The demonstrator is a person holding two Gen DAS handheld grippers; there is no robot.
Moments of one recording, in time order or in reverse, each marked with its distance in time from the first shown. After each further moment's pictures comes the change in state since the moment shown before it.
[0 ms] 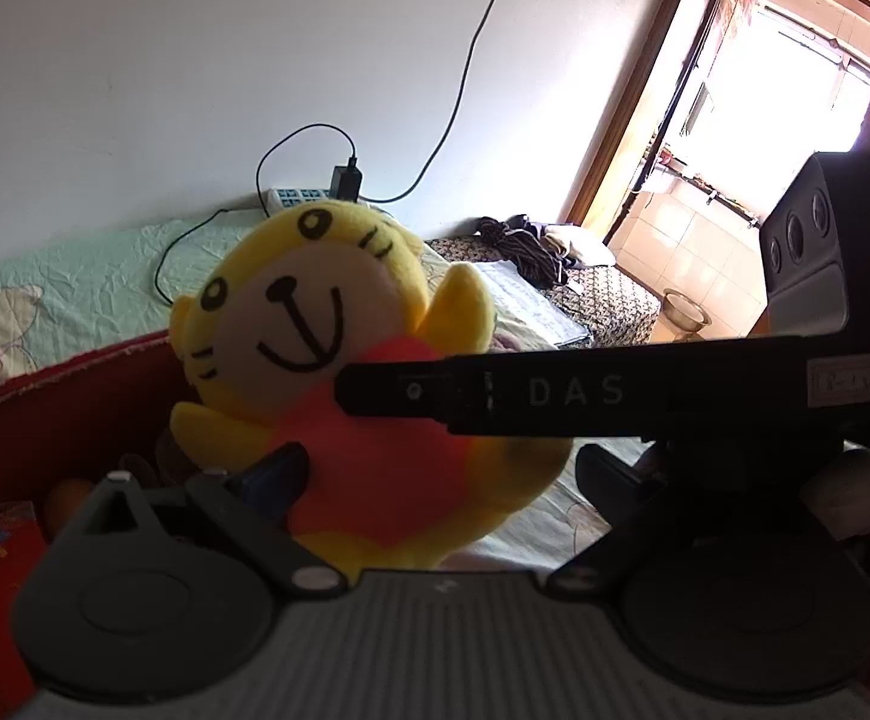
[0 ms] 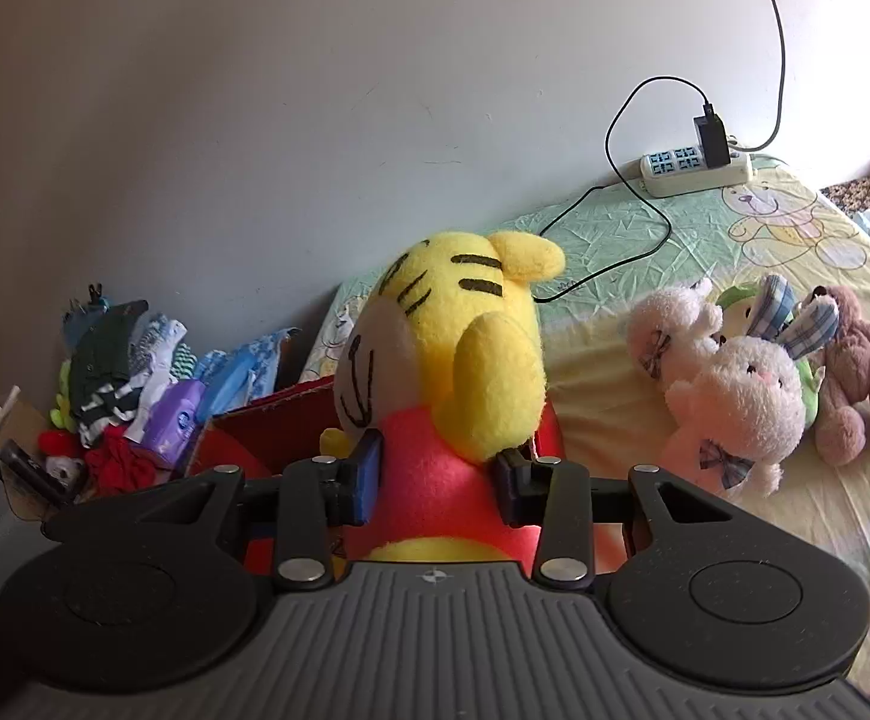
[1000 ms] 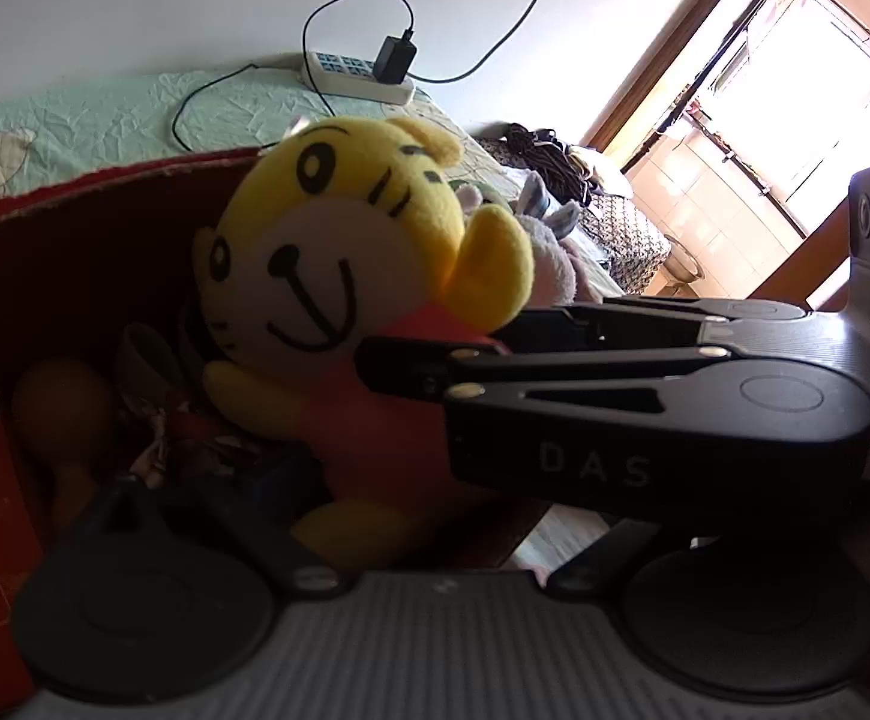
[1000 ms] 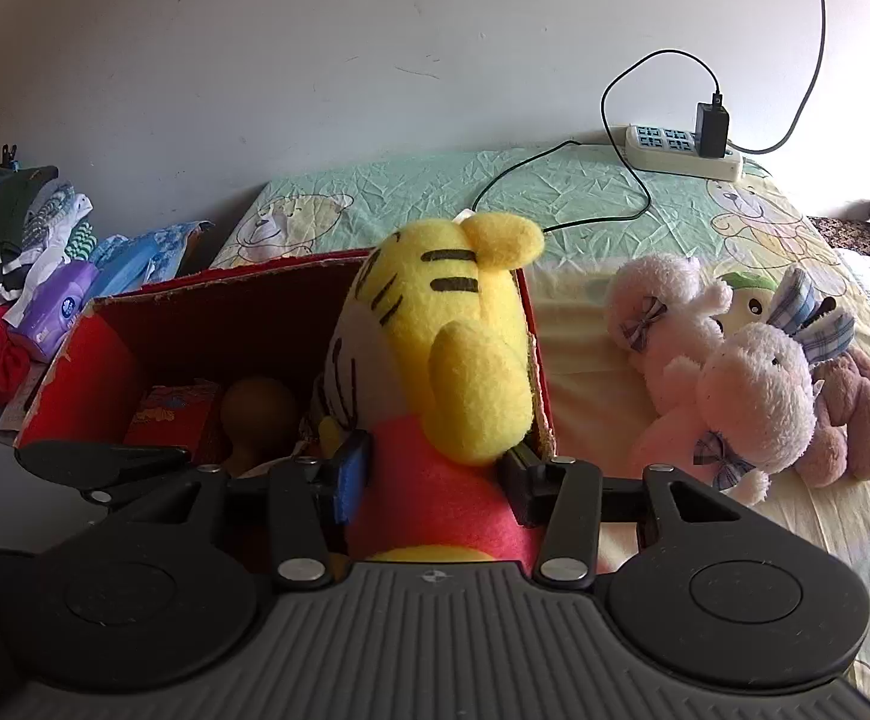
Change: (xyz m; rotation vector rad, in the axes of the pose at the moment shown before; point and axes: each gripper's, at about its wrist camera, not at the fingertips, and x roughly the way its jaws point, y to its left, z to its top) left arm 0.045 0.075 -0.028 -0.136 0.204 -0.063; right arm 0.066 0.027 -0.023 -0.171 0.117 -0.208
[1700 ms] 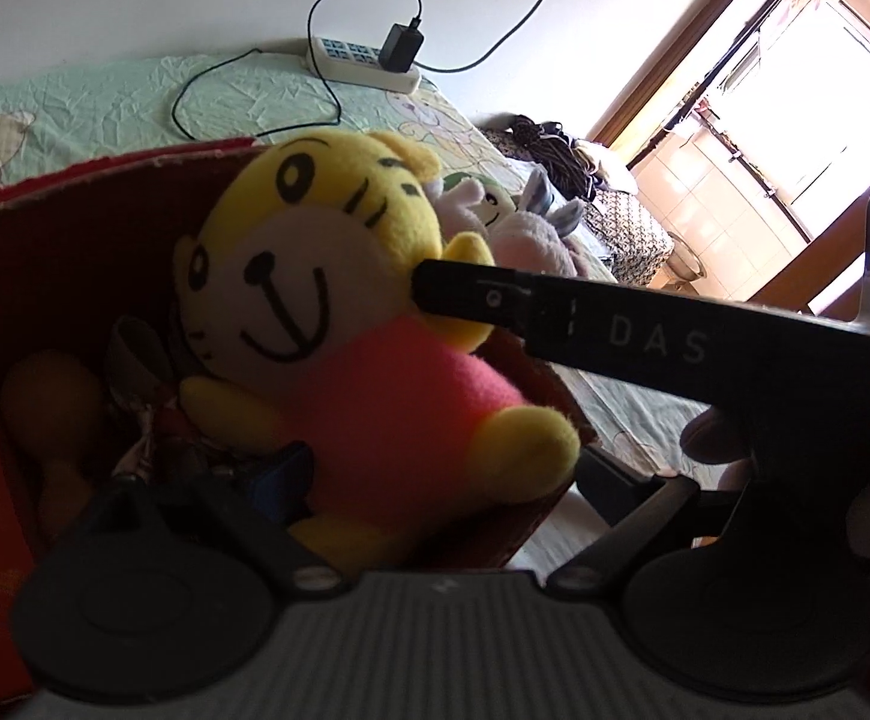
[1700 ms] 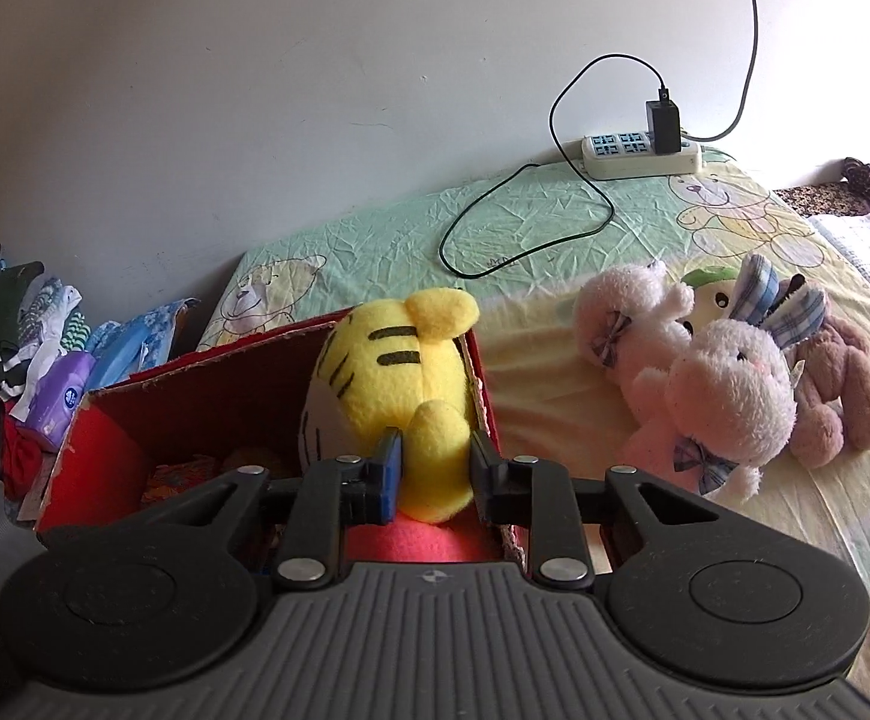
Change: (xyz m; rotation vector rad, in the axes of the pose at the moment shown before) left arm 0.007 -0.004 0.007 -0.035 0.026 0.000; right arm -0.006 -0.026 0.004 0.162 -0.077 0.020
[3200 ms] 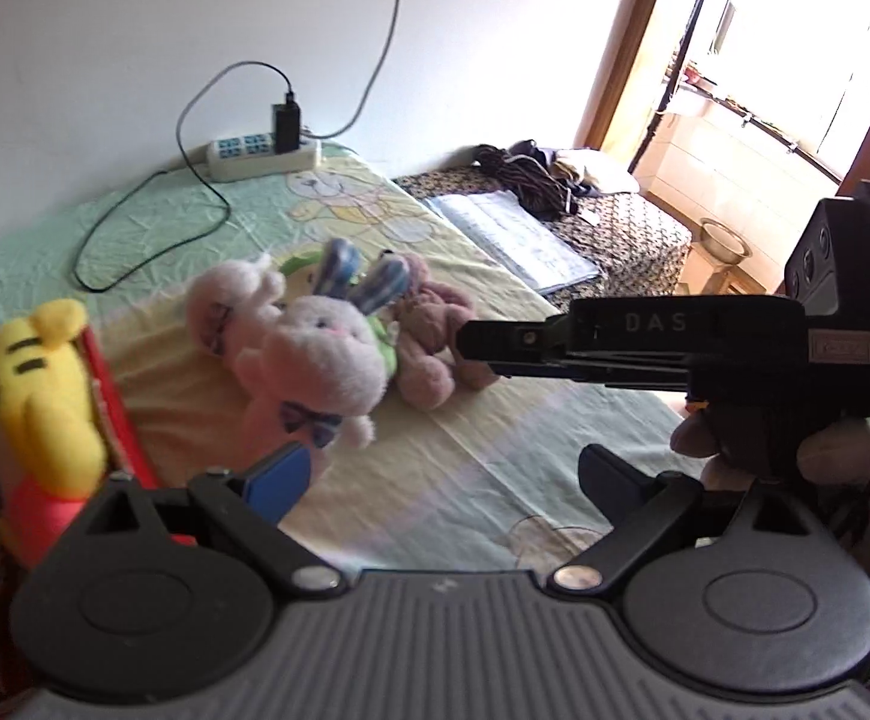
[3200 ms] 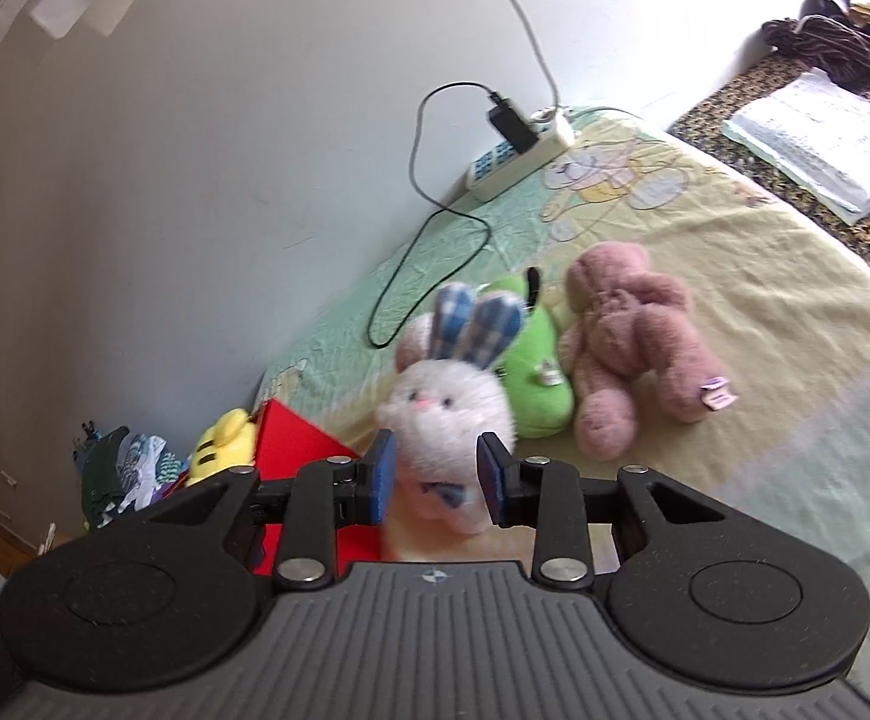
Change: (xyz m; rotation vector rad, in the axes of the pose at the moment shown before) left arm 0.077 -0.192 0.022 0.193 -0.072 0.175; right arm -0.058 -0.238 -0.010 0.367 -0.051 0.255
